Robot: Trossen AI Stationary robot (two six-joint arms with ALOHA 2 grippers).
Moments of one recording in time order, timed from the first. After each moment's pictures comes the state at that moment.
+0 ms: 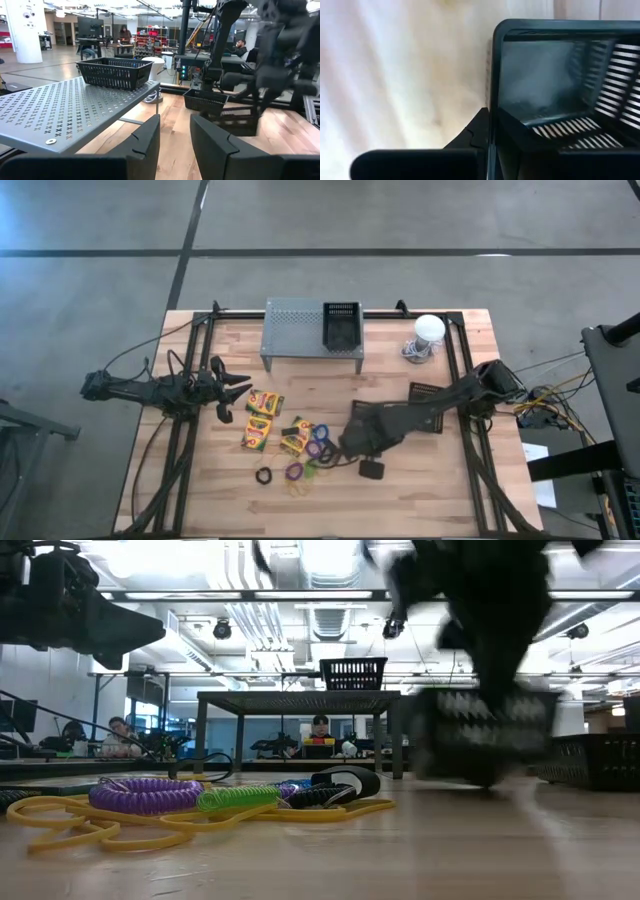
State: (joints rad) left arm -0.18 0.03 0.00 0.07 -0.44 -0.03; right arm 0.36 1.87 1.48 -1.05 0.02 0.54
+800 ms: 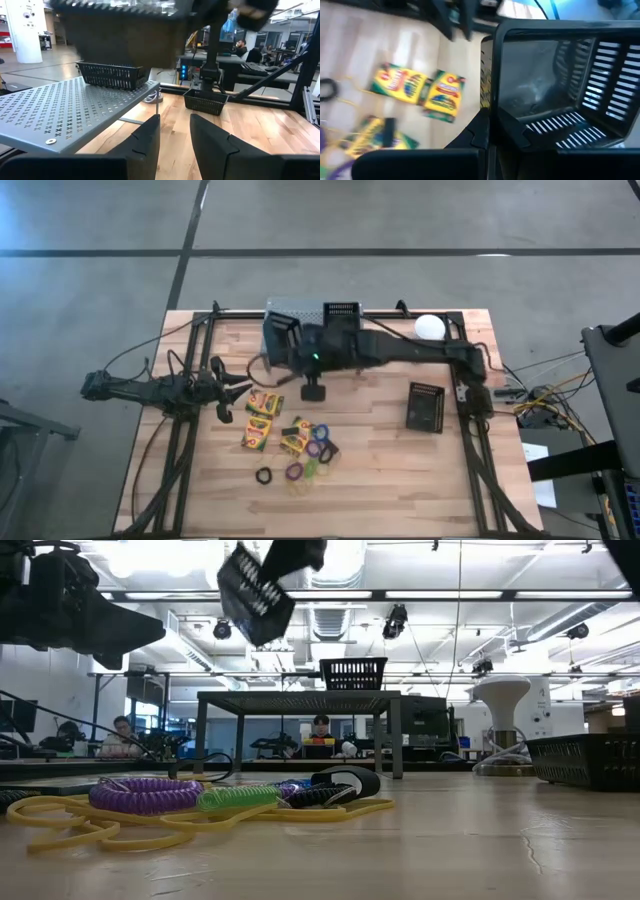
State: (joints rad) left arm -0.18 0.03 0.00 0.07 -0.44 -0.03; right arm -0.04 2.03 2.10 -0.82 0.19 -0.20
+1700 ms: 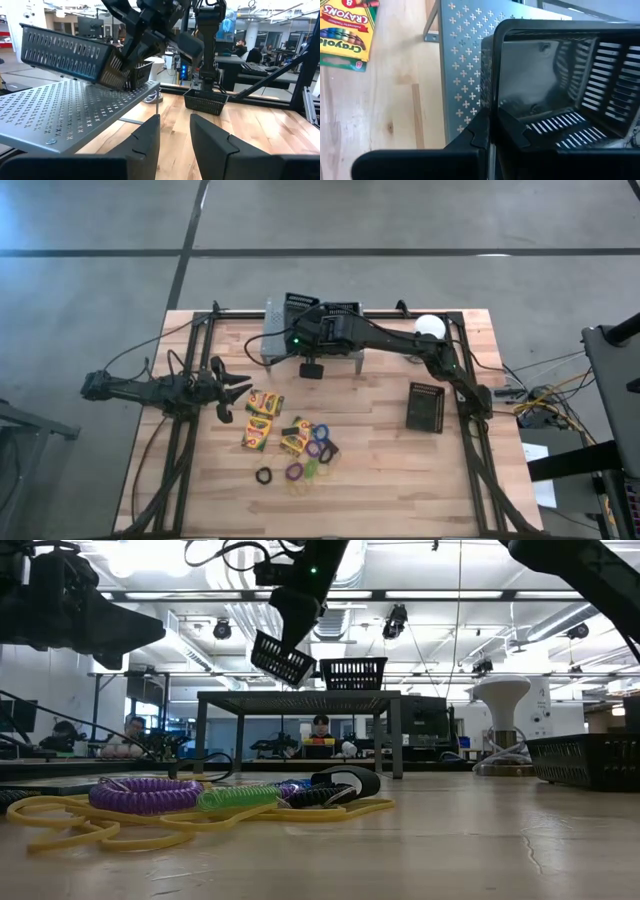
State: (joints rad) left arm -0.18 0.03 0.00 0.07 -0.44 -0.03; right arm -0.15 2.25 2.35 -1.11 0.37 -0.22
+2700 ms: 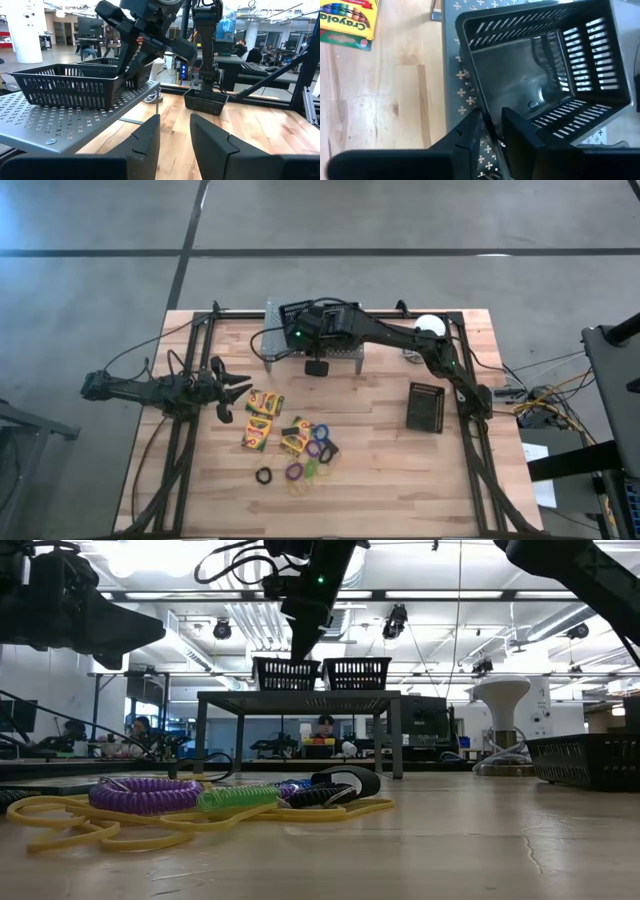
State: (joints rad) left arm -0.18 0.03 0.00 0.07 -0.44 -0.03; right arm -0.19 2.26 2.35 -1.17 0.28 -0.23
